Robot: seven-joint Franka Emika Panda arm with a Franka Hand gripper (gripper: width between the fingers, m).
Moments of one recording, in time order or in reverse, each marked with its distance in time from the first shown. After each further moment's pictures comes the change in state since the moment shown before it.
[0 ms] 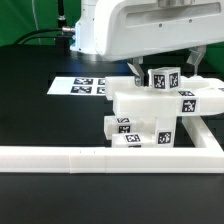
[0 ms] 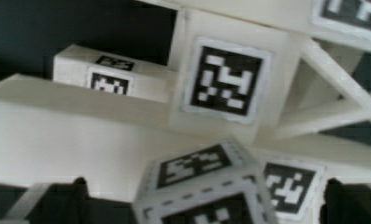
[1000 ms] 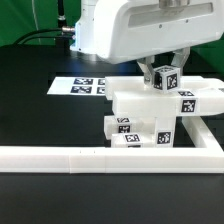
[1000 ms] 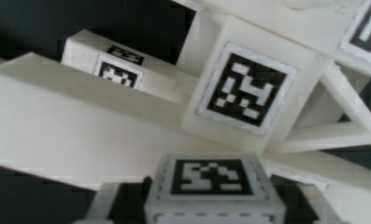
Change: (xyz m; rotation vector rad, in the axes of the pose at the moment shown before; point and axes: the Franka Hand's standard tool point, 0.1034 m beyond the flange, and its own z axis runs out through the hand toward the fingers) arm -0.001 0.000 0.000 0.000 -0.001 0.042
